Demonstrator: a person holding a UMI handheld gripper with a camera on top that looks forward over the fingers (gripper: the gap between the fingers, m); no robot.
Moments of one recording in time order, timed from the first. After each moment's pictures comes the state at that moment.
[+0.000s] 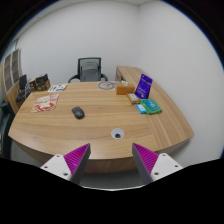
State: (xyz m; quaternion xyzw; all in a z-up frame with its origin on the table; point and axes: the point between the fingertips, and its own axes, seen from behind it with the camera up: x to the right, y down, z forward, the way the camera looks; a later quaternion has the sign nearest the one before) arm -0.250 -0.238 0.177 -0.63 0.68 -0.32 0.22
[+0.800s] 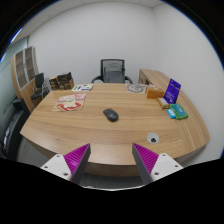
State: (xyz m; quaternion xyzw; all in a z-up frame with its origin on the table) arm -0.222 -0.095 0.160 -0.67 0.63 -0.27 0.29
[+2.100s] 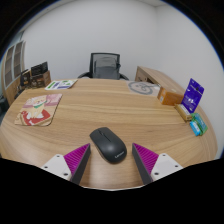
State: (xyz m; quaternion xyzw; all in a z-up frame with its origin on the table) arm 0.046 -0.082 -0.003 -0.65 0.64 -0.32 0.25
